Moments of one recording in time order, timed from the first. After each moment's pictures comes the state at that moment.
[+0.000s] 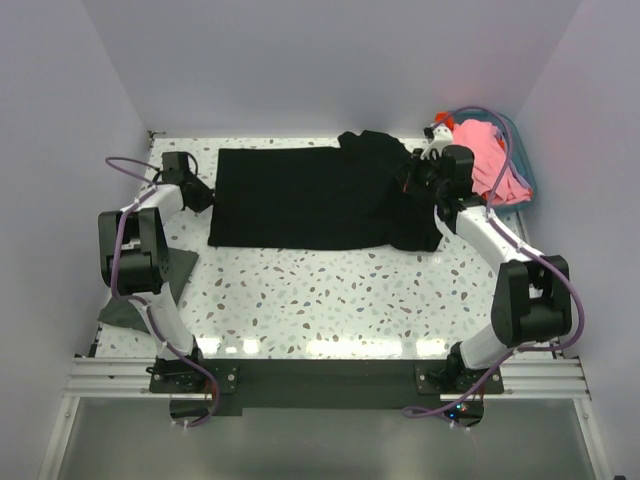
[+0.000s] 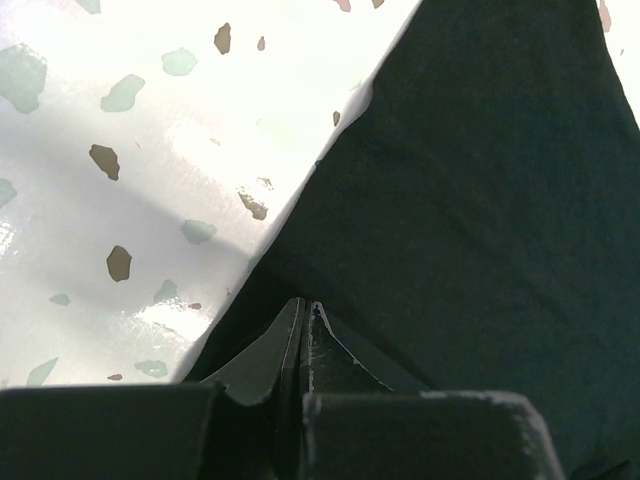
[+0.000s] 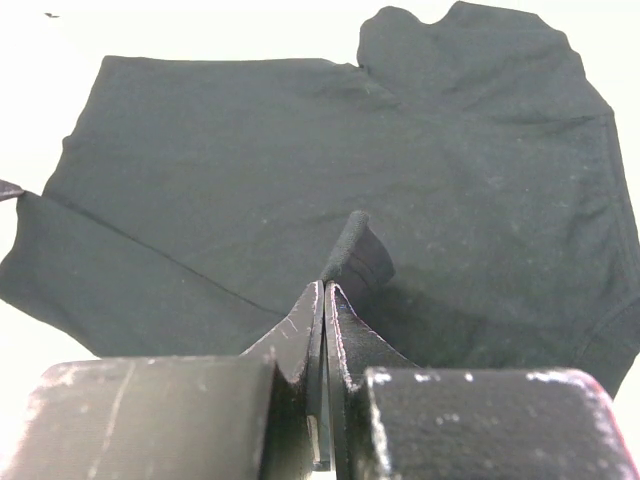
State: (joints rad) left arm 0.12 1.92 1.27 -0.23 0.05 -0.75; right arm 0.14 1.55 1.07 0.14 -0.29 0.26
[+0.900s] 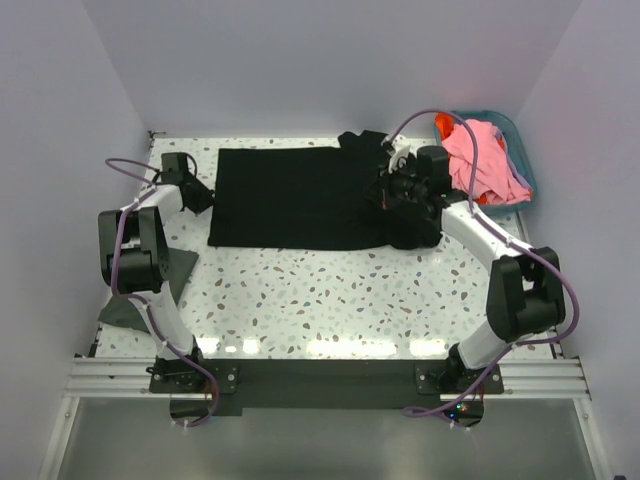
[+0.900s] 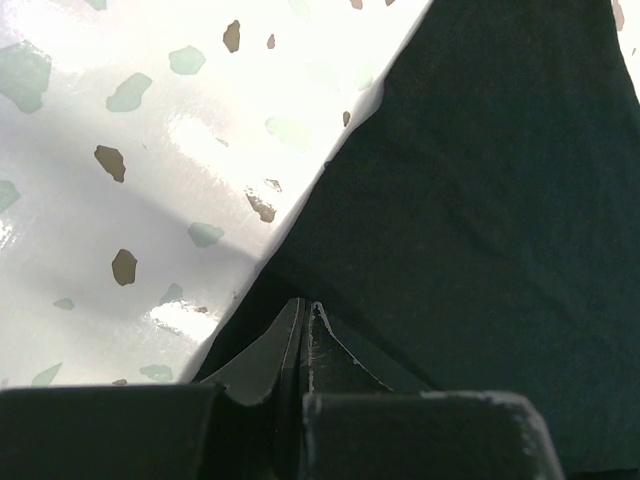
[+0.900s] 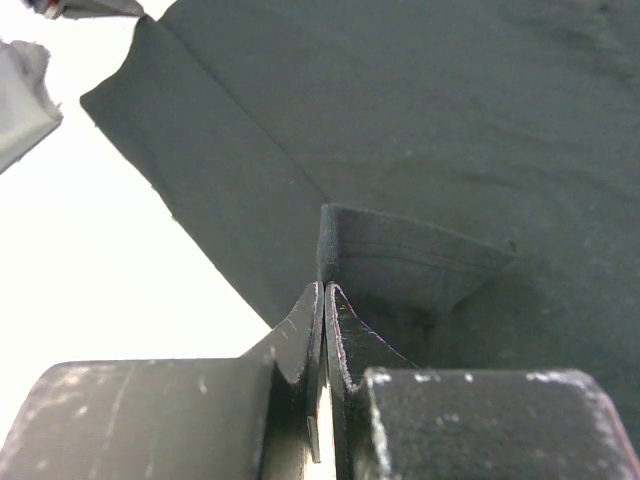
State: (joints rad) left arm 0.13 1.93 1.27 -0.22 0.06 -0.75; right arm 0.26 1.60 1.14 -0.02 -0.55 0.04
